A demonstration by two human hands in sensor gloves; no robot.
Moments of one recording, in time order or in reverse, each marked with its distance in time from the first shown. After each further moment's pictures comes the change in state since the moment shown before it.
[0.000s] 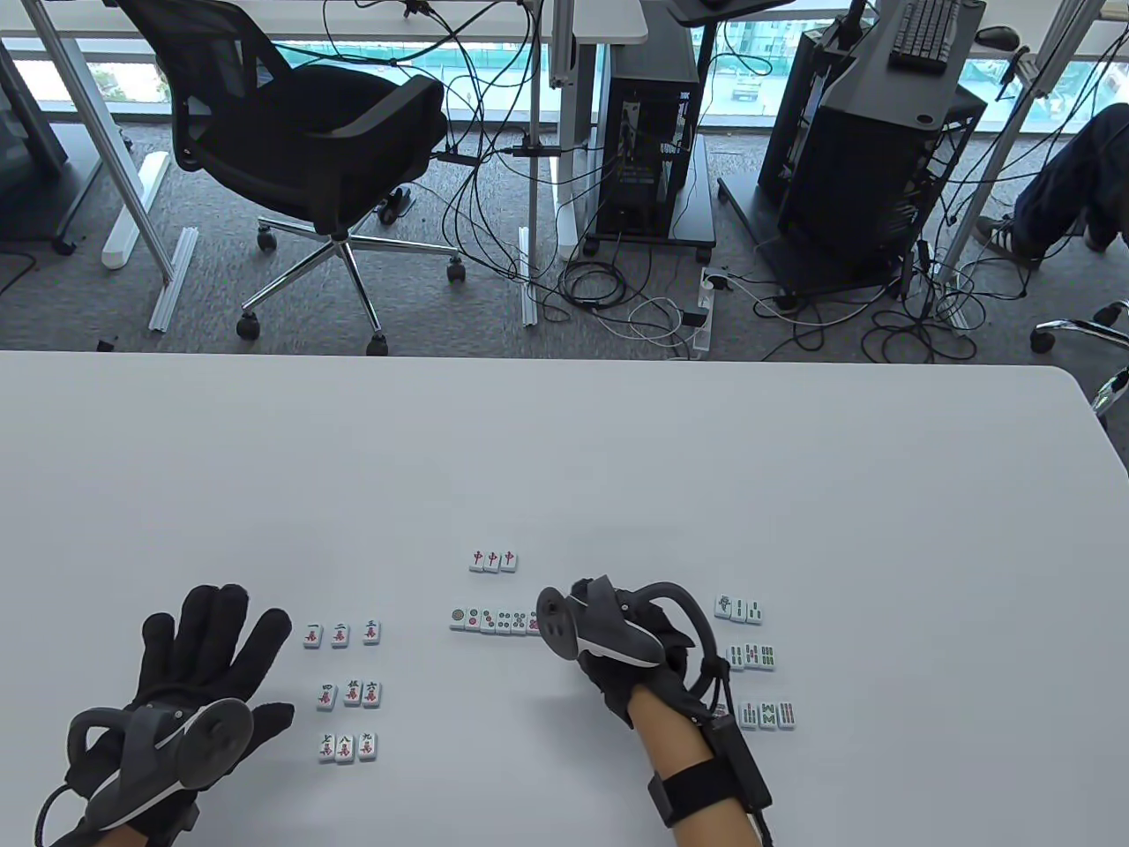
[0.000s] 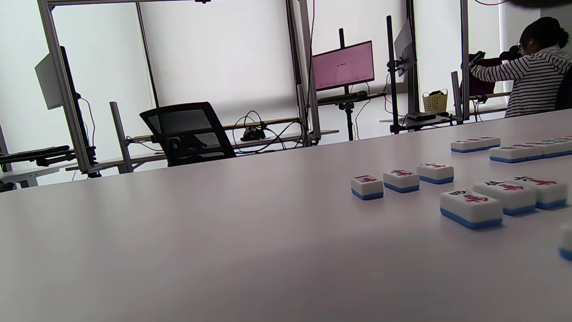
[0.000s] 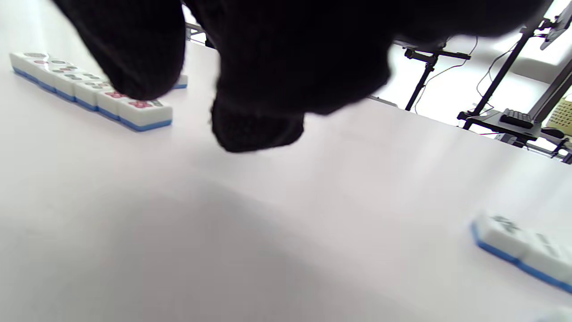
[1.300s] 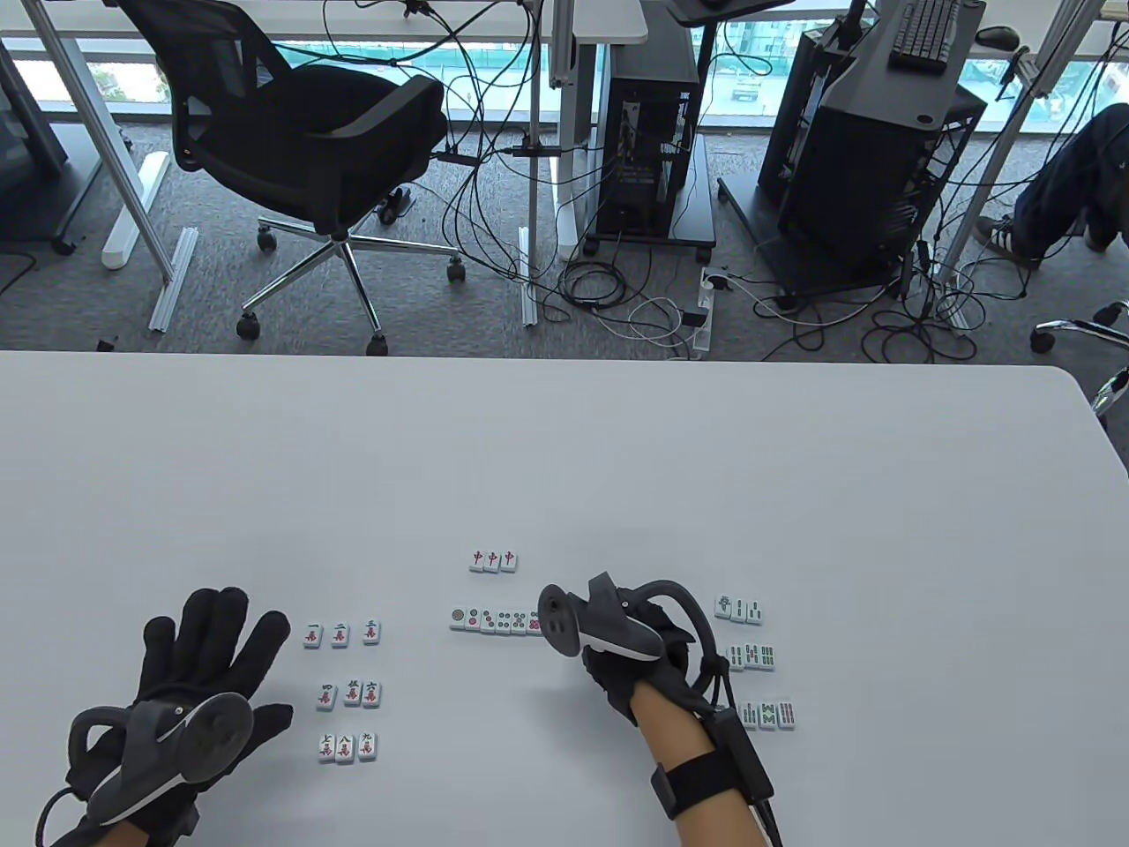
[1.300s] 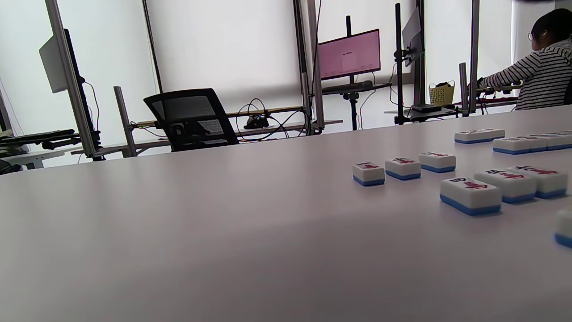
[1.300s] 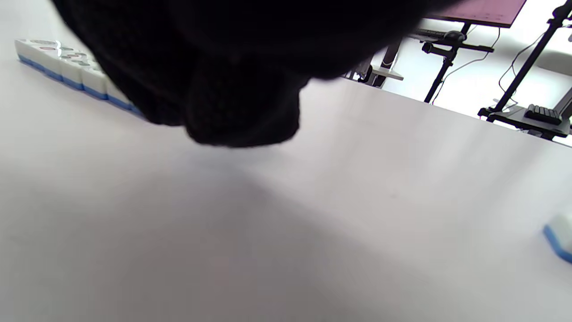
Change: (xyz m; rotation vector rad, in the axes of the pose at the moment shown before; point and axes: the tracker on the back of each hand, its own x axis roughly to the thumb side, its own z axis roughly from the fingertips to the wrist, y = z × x) left_hand -0.002 0.005 0.000 -0.032 0.017 0.025; right_hand 0.025 0.006 -0.027 -0.043 -0.061 -0.009
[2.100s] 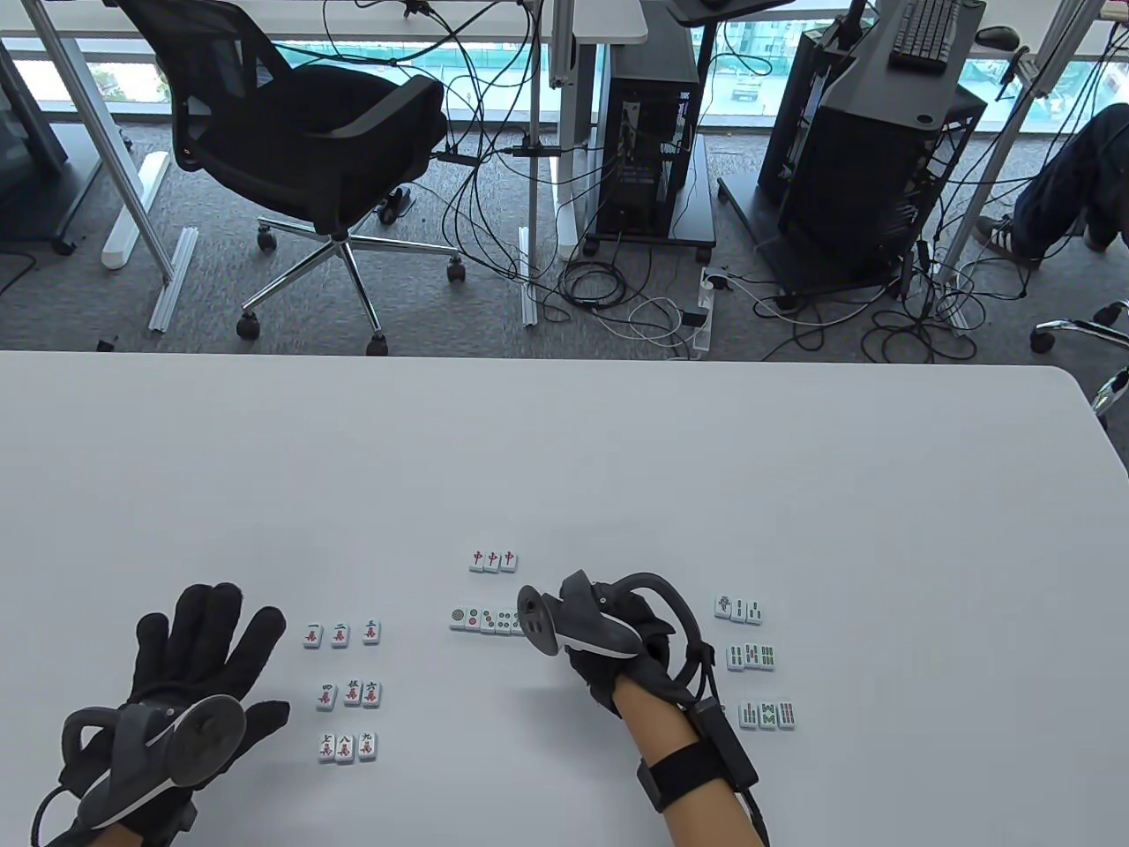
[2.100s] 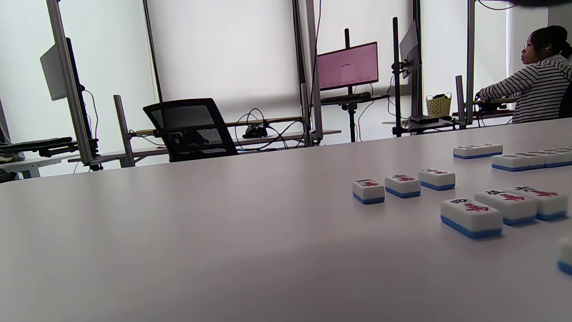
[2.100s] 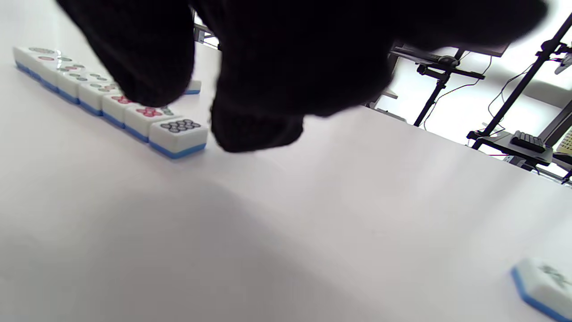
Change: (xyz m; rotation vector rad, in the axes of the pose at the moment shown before) left_hand -0.001 0.008 0.002 0.028 -0.004 0.007; right_hand -0.006 -0.015 0.013 -0.004 0.023 0.051
